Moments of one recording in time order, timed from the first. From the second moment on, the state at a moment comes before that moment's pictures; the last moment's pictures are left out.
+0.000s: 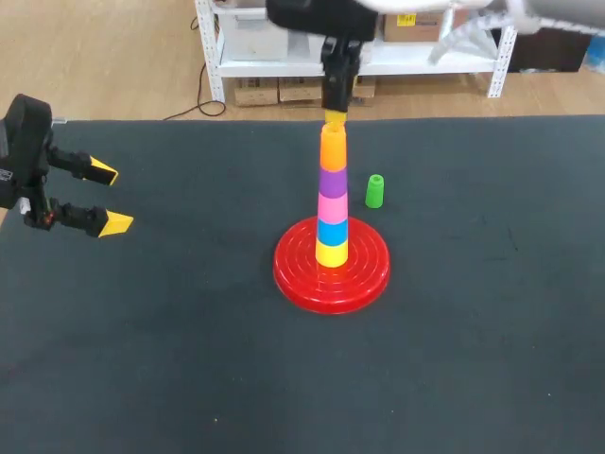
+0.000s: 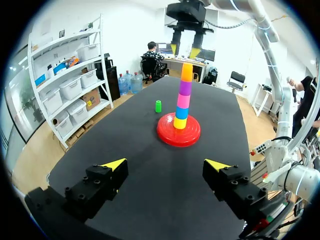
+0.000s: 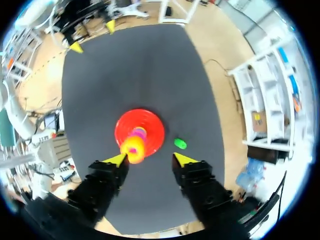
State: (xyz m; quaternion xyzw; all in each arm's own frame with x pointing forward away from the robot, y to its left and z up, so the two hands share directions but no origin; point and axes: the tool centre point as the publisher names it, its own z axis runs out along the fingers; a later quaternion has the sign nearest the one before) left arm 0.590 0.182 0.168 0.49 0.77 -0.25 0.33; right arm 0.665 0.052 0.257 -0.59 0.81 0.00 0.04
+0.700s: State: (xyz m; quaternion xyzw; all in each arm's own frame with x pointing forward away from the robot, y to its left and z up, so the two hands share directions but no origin) left arm 0.590 0.182 0.168 0.49 0.77 -0.25 0.33; right arm 0.718 -0.013 0.139 -0.44 0.90 0.01 0.03
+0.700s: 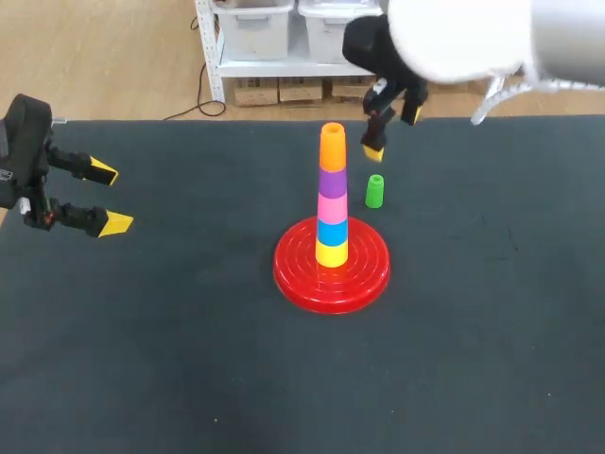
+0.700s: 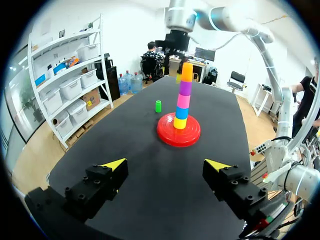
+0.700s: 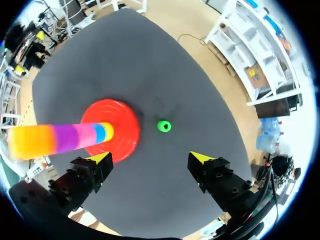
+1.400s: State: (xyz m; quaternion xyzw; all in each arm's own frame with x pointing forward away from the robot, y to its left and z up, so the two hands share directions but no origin) left arm 0.590 0.182 0.168 0.49 0.77 -0.25 0.33; right arm 0.759 -0.009 0.064 -0.43 0.90 0.00 0.02
